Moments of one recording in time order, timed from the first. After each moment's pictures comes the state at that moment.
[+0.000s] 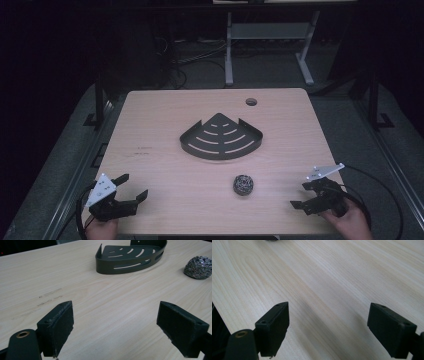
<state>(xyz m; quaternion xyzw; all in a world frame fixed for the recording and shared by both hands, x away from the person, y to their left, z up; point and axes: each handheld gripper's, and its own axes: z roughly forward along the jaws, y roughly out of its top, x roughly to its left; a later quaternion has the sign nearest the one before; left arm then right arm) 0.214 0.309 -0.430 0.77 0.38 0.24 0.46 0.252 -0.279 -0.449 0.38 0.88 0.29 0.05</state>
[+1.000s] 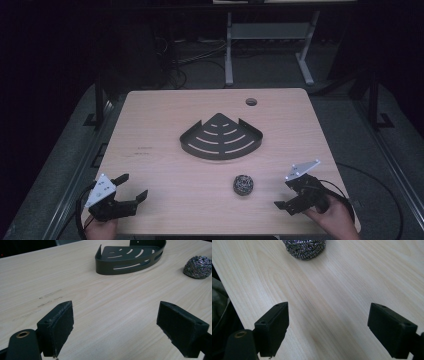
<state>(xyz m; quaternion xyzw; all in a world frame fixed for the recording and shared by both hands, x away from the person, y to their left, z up) 0.213 0.311 -0.430 0.77 0.37 0.24 0.46 0.257 -0.226 -0.430 0.32 0.91 0.27 0.04</state>
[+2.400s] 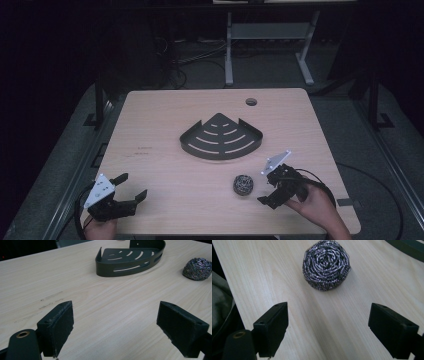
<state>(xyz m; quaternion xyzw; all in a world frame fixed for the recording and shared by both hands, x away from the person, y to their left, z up) 0.211 0.312 -0.427 0.77 0.37 0.25 0.46 0.277 -0.170 -0.411 0.25 0.94 0.24 0.04</state>
